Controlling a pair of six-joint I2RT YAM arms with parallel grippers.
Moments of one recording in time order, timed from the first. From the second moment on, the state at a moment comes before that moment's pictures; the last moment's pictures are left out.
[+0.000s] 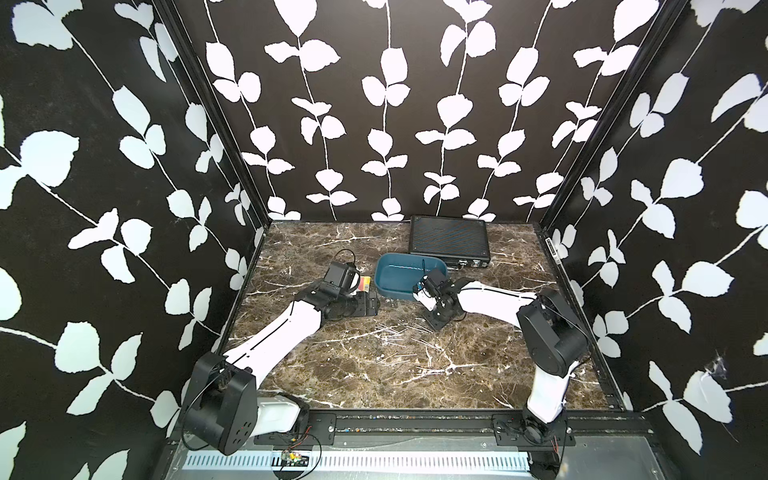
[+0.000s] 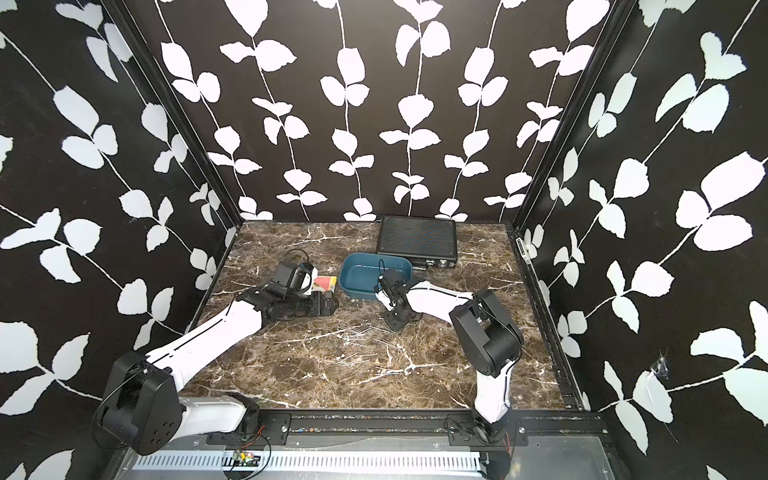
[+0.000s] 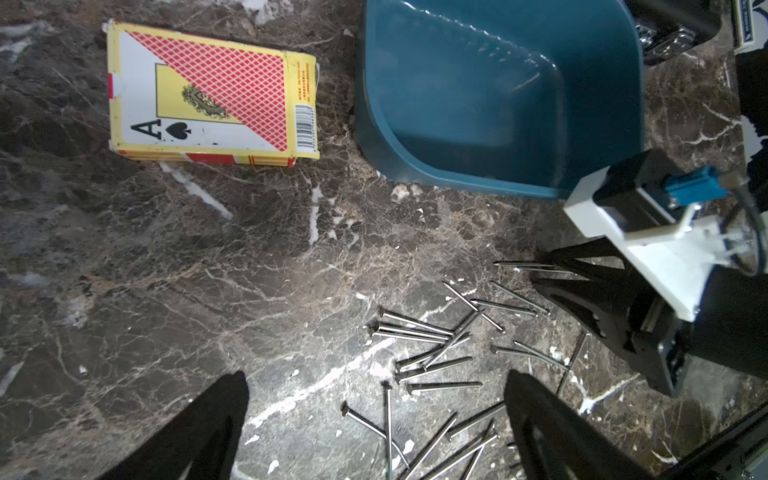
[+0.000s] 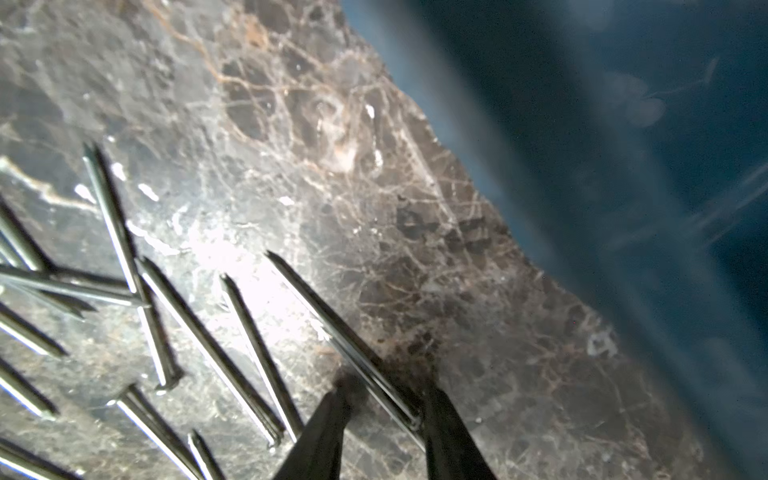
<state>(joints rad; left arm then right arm) -0.48 1.31 0.89 -0.54 0.15 -0.44 0.68 1.86 1.17 -0.64 -0.06 -0.05</state>
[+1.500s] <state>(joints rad) -0.48 1.28 0.87 -0.47 0.20 -0.49 0.67 1.59 1.17 -0.82 -0.20 -0.05</state>
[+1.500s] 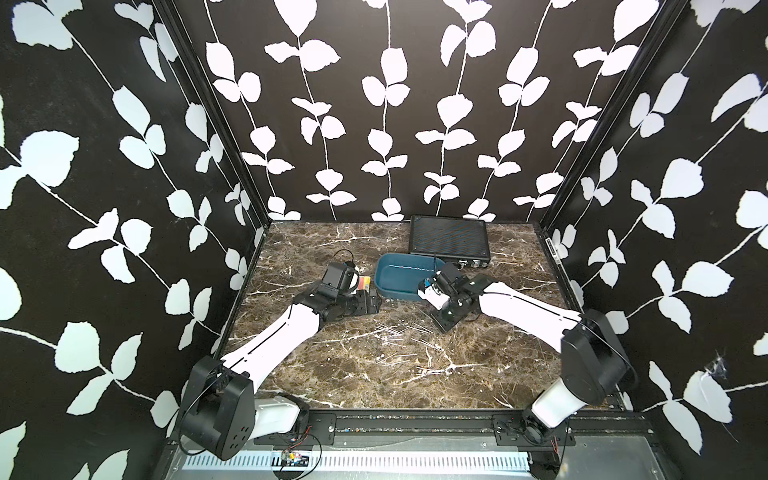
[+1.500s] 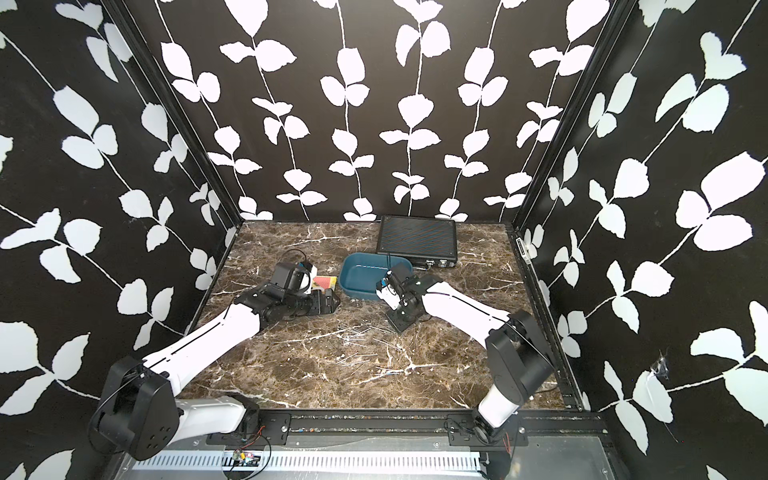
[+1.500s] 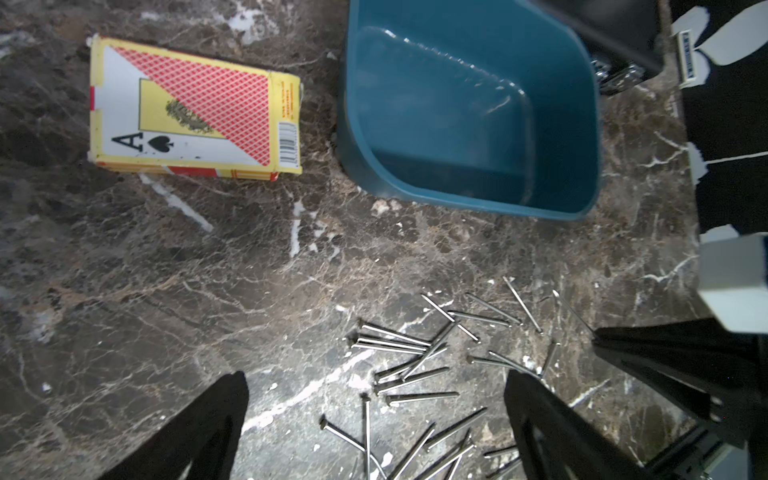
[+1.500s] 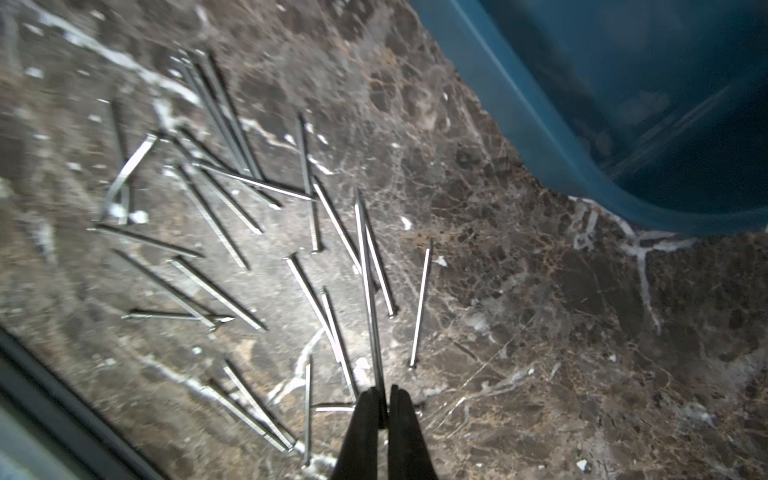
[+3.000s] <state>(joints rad) -0.37 1.30 1.03 -0.53 0.31 -0.55 0.51 2.13 1.70 -0.83 -0.12 0.60</state>
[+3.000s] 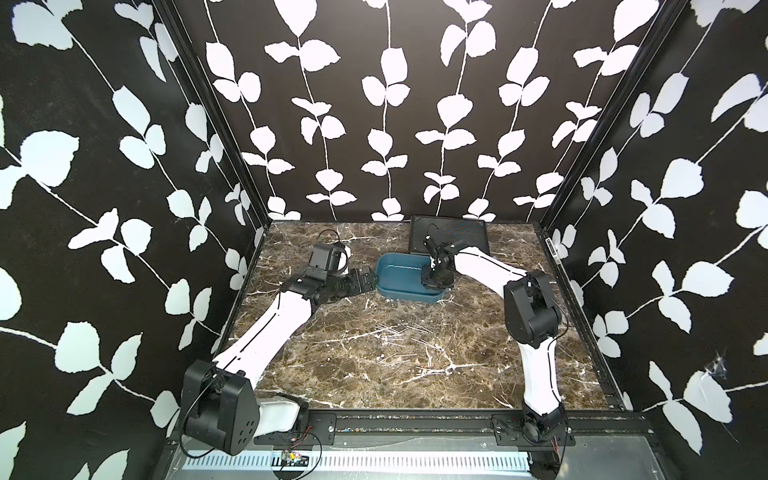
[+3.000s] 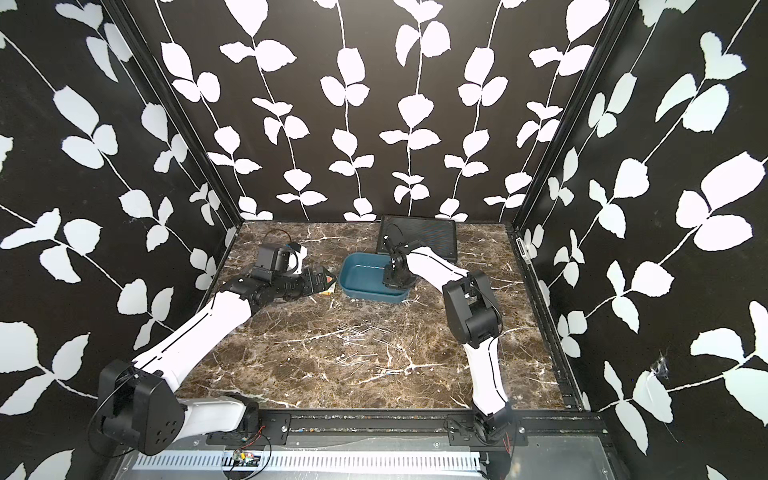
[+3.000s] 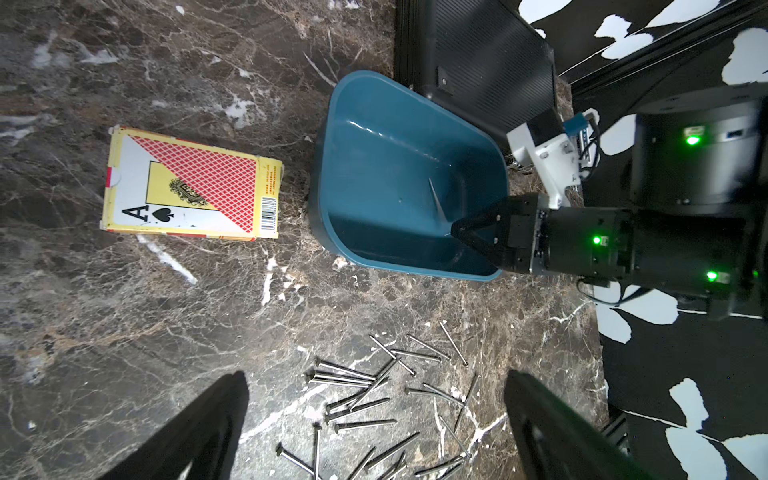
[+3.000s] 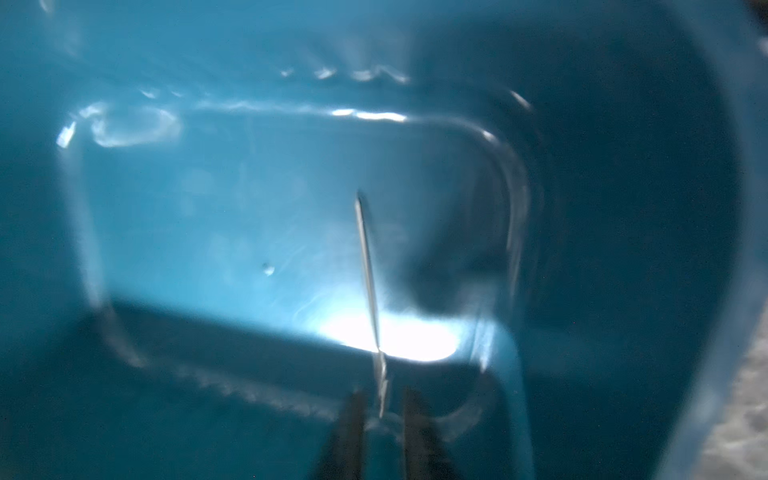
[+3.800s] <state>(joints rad) -0.35 1.55 1.22 -0.50 0.34 -0.40 0.52 1.74 1.49 -0.72 -0.23 0.26</state>
